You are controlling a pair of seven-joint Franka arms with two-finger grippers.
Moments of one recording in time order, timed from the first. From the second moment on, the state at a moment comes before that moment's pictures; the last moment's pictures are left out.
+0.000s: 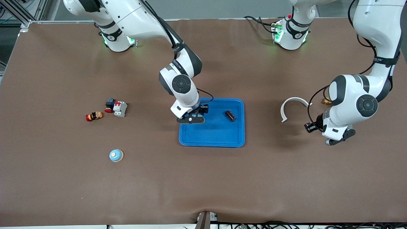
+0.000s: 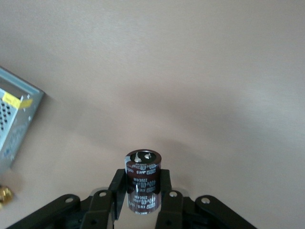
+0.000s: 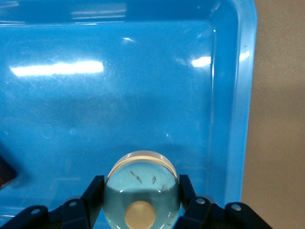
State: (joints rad) left arm 0.14 0.38 -0.20 -1.95 0.04 2.25 -0.54; right arm 0.76 0.68 -0.01 -1.65 0.15 2.37 0.66
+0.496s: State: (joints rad) left arm 0.12 0.37 -0.38 -1.86 0.04 2.15 -0.85; right arm 0.76 0.70 -0.01 -1.65 0.15 2.39 0.66
